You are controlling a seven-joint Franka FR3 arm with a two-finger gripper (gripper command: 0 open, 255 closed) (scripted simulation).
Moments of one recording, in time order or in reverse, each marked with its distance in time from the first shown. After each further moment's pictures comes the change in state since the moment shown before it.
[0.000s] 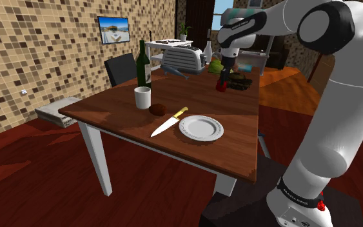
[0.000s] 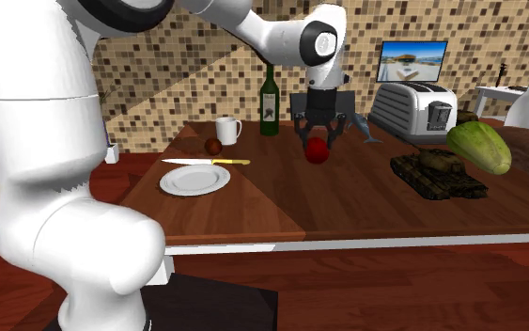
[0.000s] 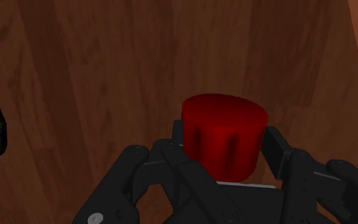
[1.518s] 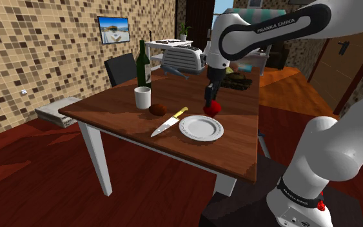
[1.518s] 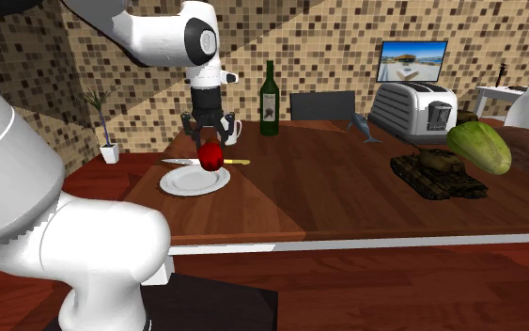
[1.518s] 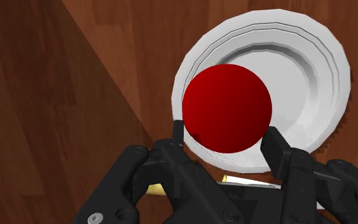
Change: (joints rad) arm 0.195 -0.541 0.352 -0.550 -0.121 0.030 0.602
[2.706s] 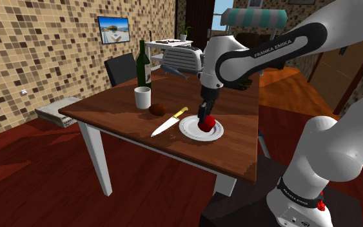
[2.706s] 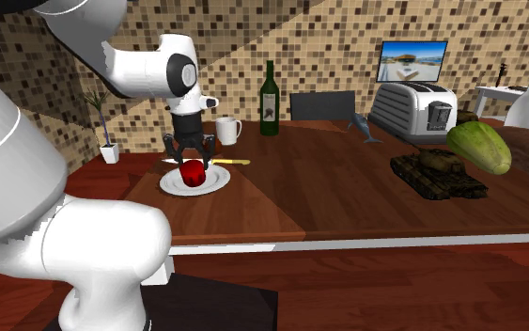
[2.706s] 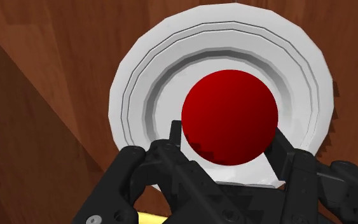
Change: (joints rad) arm 0.042 0.009 0.077 -0.167 0.032 0.194 0.104
